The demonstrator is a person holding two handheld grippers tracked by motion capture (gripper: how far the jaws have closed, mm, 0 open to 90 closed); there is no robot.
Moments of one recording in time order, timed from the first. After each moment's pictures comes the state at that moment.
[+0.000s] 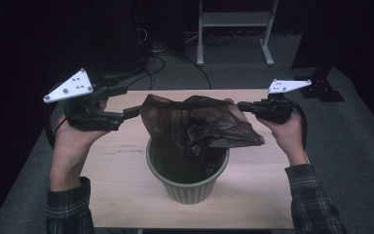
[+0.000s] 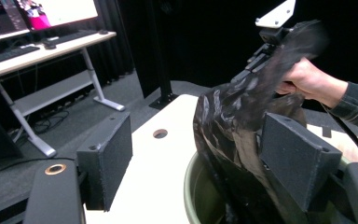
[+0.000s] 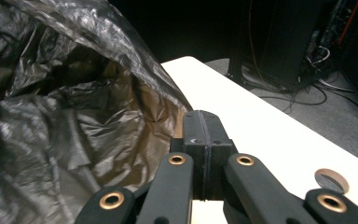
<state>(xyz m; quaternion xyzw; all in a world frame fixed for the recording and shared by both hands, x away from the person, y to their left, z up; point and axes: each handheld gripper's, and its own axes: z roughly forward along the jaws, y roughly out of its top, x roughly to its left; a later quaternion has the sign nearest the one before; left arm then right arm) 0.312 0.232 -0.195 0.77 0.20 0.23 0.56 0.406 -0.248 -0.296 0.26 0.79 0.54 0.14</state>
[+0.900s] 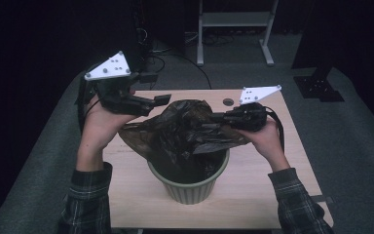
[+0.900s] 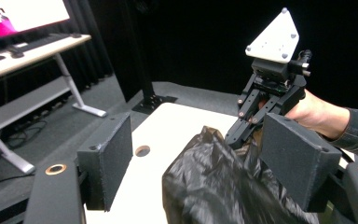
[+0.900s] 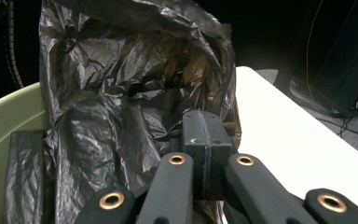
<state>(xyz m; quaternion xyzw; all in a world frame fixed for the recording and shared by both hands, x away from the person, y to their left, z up) 0.346 0.161 -0.177 0.80 0.15 0.20 0.55 0.385 -0.176 -0.291 0.16 0.82 0.55 0.10</state>
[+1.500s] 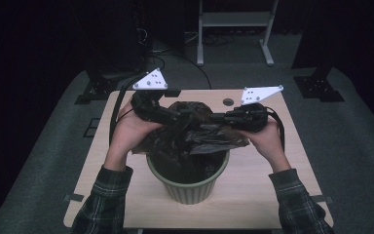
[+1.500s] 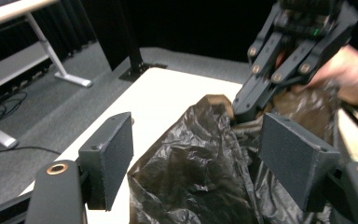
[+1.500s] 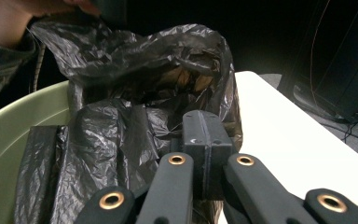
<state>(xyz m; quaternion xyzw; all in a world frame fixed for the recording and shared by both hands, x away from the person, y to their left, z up) 0.370 0.115 -0.226 0.84 0.15 0.17 0.49 0.381 -0.177 -0.288 0.15 0.81 0.56 0.10</state>
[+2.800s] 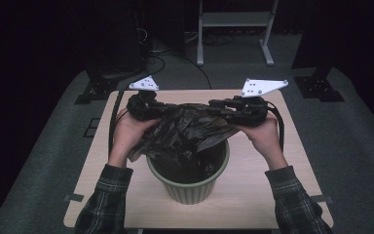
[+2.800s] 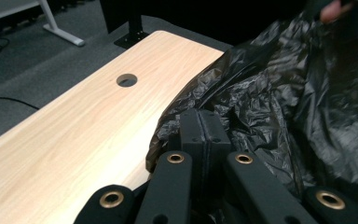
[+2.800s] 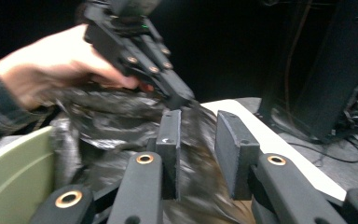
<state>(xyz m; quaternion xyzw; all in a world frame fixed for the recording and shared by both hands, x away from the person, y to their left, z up) 0.405 0.142 -0.267 0.84 0.24 0.11 0.48 0.373 -0.168 -0.263 0.16 0.78 0.59 0.14</state>
